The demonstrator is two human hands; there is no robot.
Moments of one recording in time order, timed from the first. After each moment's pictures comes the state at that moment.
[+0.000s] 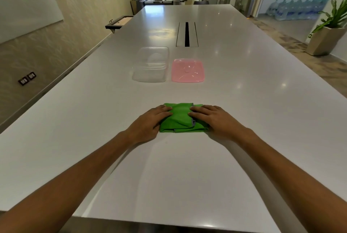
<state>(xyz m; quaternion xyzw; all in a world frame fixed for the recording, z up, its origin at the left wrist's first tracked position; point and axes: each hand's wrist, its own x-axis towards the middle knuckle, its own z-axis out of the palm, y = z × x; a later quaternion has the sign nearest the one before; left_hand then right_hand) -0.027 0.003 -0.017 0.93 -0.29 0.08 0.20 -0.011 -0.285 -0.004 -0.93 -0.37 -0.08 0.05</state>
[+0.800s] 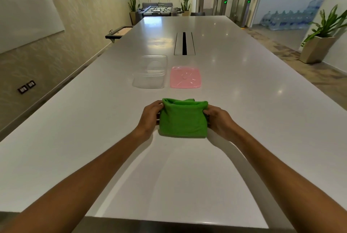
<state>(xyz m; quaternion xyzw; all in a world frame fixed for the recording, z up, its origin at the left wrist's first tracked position) -0.045 -0.041 0.036 0.70 0.02 0.01 0.71 -0.036 -0.265 0.034 -0.64 -0.01 0.15 0.76</state>
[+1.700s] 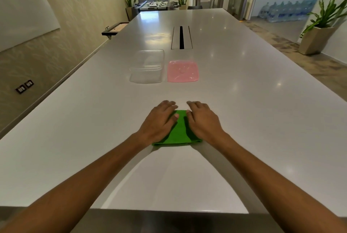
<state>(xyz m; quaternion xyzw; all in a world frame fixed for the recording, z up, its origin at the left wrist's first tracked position) -0.061 -0.048 0.011 0.94 -0.22 0.10 0.23 -0.070 -0.226 0.023 -0.97 -0.12 -0.10 0.21</state>
